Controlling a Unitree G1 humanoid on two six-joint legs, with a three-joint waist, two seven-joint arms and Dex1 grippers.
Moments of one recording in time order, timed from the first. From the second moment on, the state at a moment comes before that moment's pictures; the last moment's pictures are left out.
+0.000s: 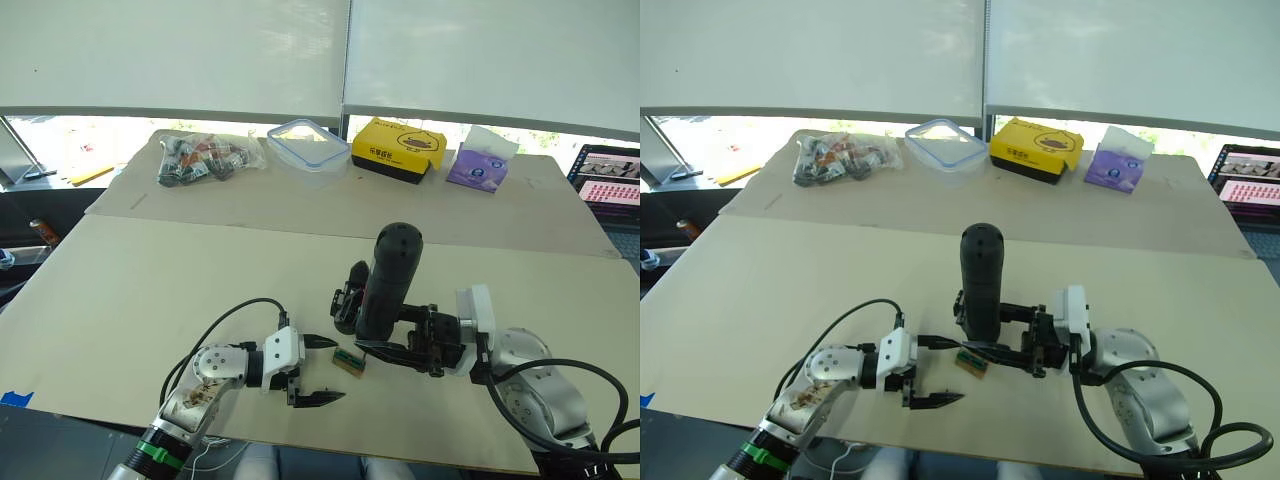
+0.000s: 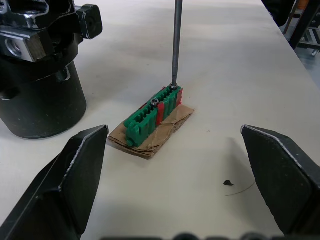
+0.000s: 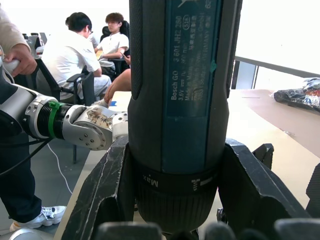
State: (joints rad) left arm -0.16 0.45 -0.32 -0.03 -0.19 0.00 -1.11; right arm -0.10 -0.51 0.03 -0.39 0.61 0.16 1.13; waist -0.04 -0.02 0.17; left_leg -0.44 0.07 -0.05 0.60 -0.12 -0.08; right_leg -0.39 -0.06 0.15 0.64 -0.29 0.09
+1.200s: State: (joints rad) left arm -0.16 0.45 -0.32 -0.02 -0.19 -0.01 -1.11; right arm -0.10 -0.51 0.03 -0.39 0.60 0.16 1.13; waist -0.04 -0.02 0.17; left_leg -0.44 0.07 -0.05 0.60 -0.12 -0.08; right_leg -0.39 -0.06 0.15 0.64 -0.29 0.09
